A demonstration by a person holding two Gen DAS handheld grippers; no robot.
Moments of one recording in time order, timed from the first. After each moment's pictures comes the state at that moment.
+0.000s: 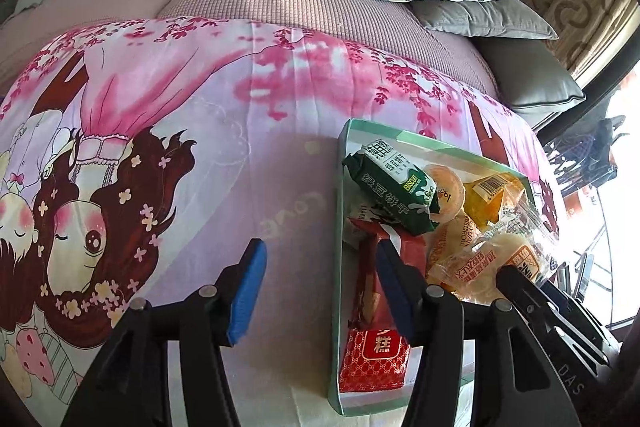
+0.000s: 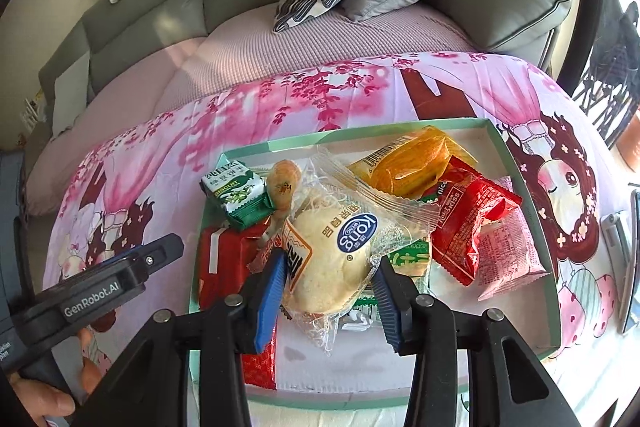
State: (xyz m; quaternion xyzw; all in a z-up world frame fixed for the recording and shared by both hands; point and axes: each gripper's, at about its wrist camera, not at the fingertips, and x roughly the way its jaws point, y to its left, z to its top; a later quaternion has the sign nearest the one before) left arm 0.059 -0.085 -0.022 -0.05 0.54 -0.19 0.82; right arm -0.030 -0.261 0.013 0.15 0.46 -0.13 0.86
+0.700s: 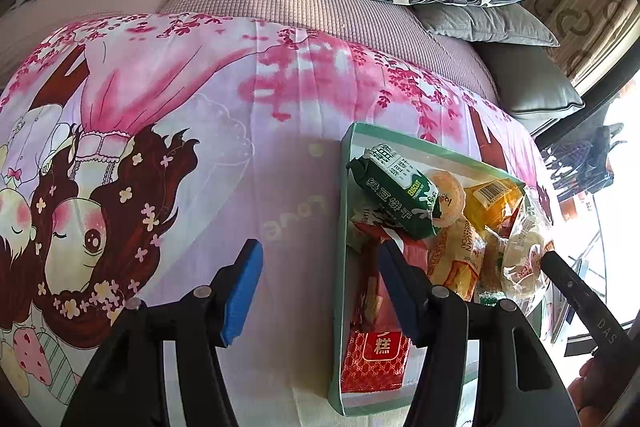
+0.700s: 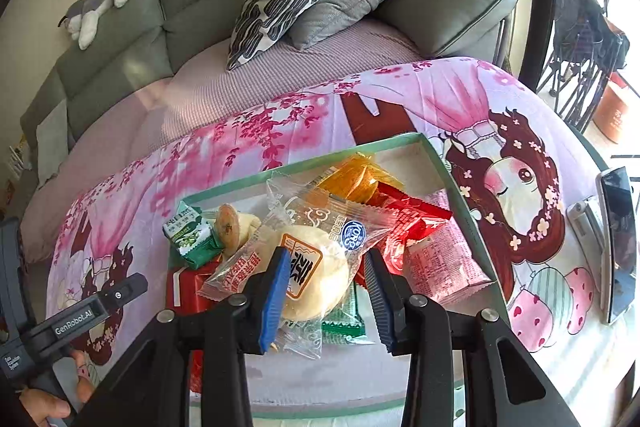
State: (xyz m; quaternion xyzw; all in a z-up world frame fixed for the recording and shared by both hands) left arm 0.062 -0.081 -0.023 -0.06 0.54 -0.19 0.82; right arm -0.048 -0.306 0.029 0.18 0.43 -0.17 0.87
